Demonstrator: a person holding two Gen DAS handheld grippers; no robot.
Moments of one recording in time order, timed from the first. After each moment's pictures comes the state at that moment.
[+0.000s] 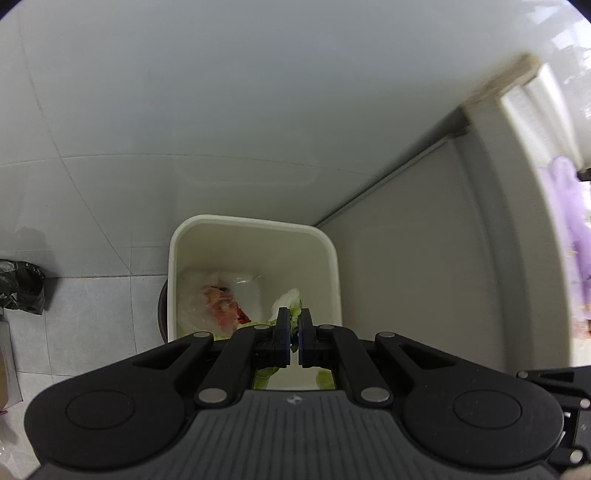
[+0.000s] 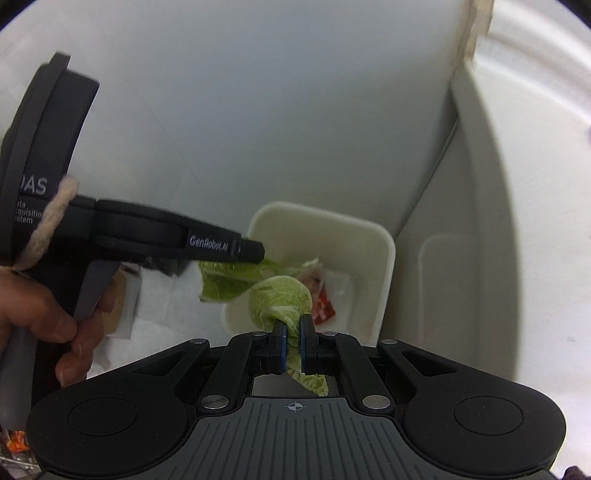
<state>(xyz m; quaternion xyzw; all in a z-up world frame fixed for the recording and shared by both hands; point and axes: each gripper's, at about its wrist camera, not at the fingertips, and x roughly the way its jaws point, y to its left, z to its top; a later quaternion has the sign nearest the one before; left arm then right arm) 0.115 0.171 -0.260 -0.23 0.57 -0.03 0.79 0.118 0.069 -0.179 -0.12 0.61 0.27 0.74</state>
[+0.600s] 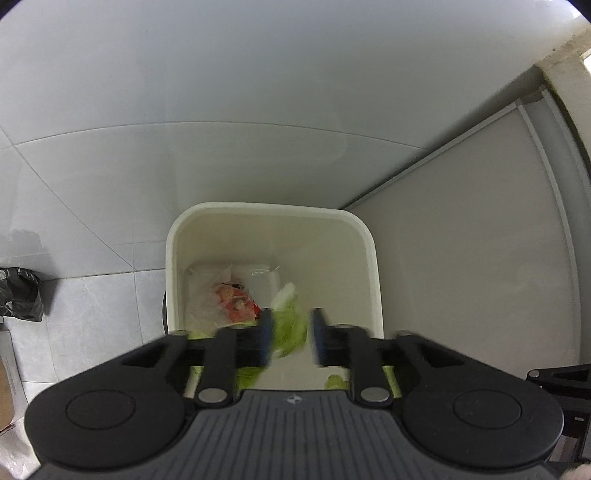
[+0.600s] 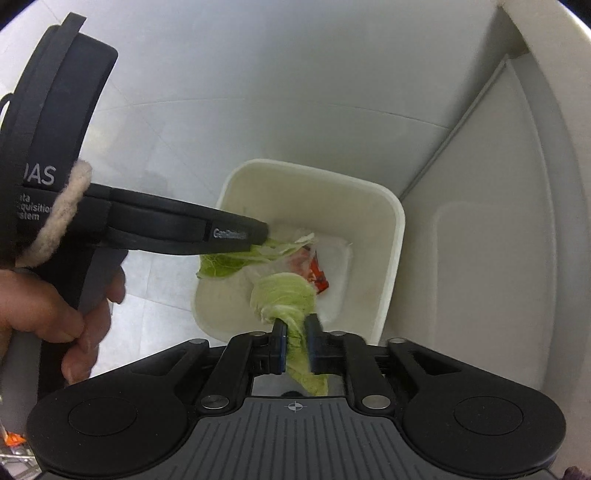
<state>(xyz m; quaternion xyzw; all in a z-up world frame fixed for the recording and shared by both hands) 0.135 0.168 -0.316 -0.21 0.60 -0.03 0.77 0.127 0.095 -0.230 -0.14 0.66 0.24 0.70</state>
